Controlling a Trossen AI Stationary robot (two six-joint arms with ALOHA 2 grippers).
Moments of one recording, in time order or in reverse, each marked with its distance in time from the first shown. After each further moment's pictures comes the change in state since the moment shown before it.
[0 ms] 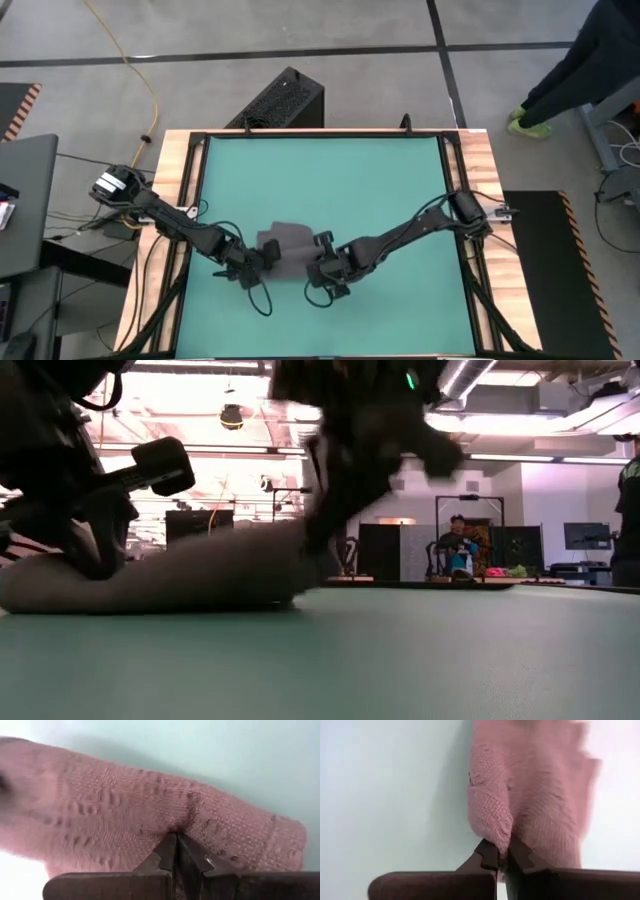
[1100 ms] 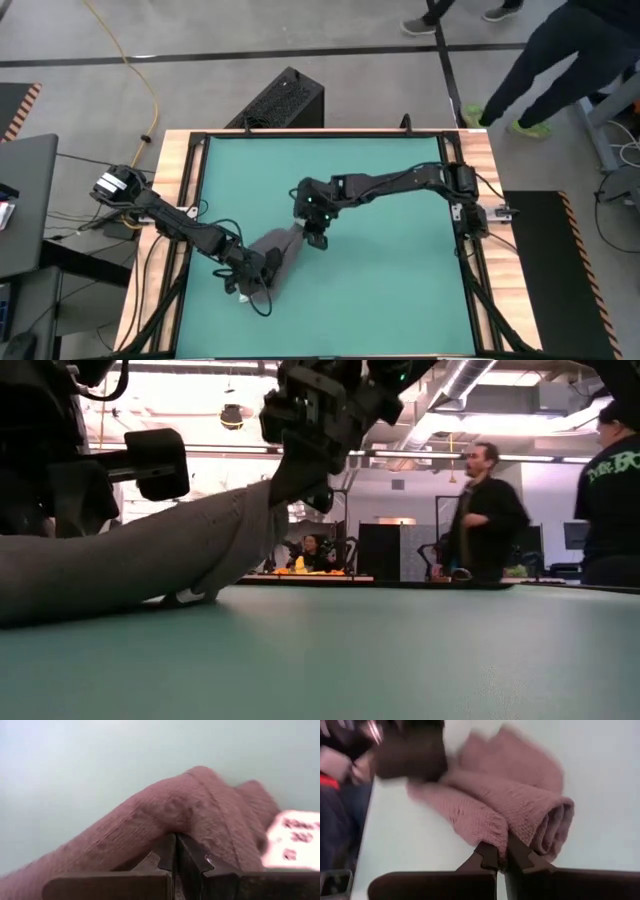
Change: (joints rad) left arm 0.001 0.003 -0.002 0.131 0.279 -0.141; right arm -0.419 -0.055 0.028 0.113 -0.692 0.226
